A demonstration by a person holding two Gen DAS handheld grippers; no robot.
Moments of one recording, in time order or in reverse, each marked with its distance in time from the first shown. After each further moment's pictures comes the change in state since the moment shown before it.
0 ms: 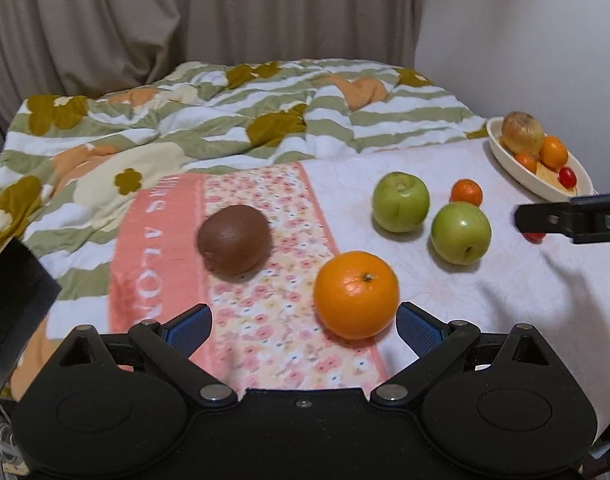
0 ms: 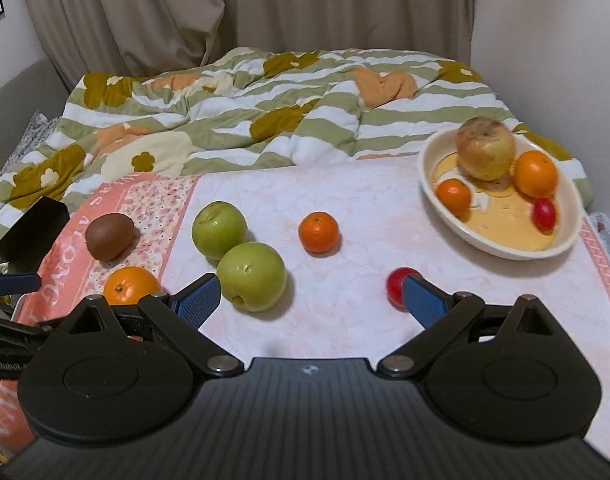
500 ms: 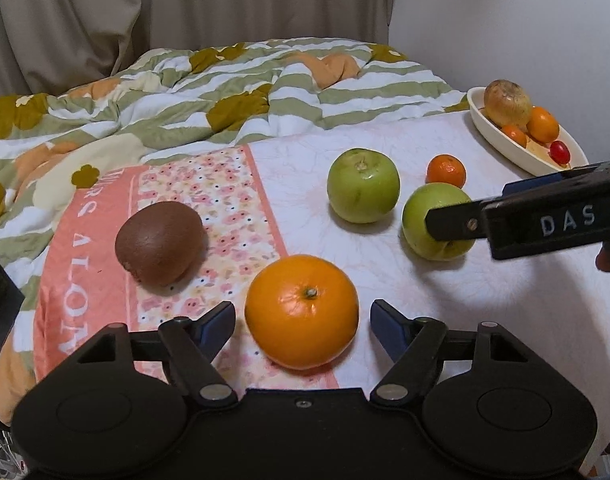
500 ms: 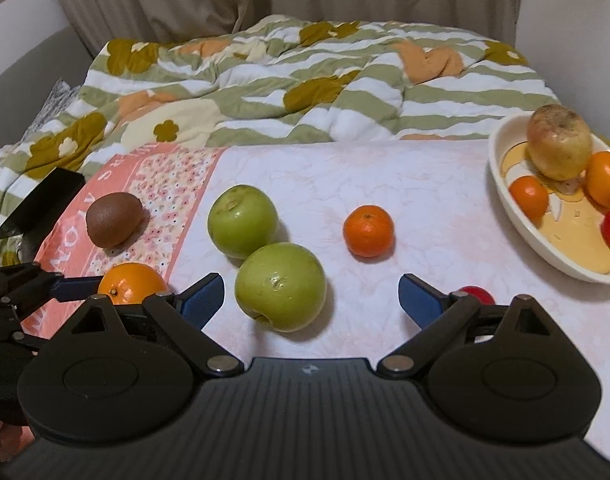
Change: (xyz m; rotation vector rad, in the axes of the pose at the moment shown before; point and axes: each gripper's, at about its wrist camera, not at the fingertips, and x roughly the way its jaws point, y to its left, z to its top) left arm 0.043 -0.028 0.009 0.043 0.054 -0.045; right arm 0.051 0.014 0.009 -0.059 0.097 0.094
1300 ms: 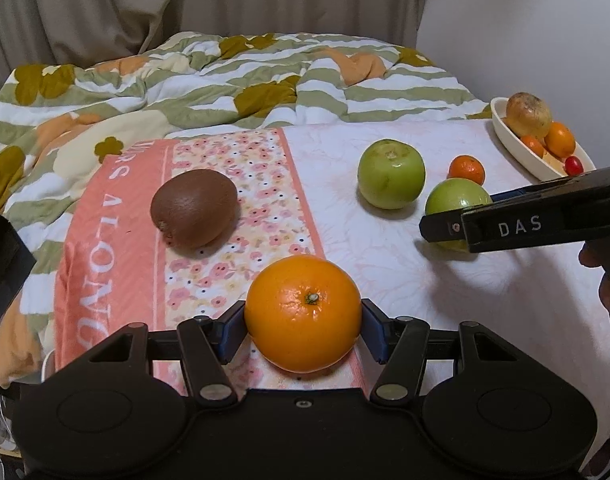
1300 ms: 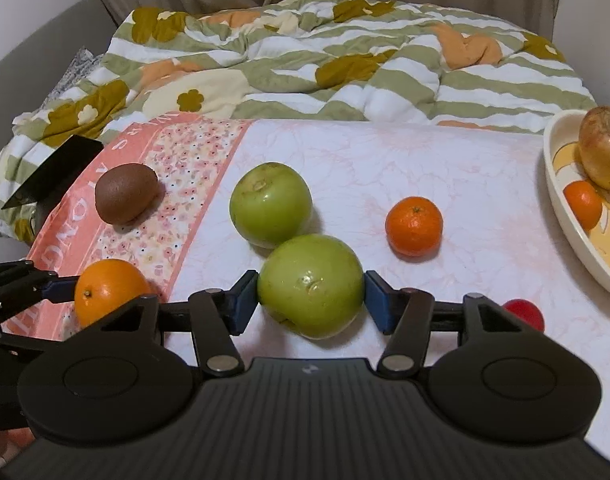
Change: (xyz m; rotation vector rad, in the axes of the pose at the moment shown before) left arm -0.016 0.013 -0.014 -0.099 0.011 0.026; right arm 0.024 0.013 0.004 -0.076 0.061 0.045
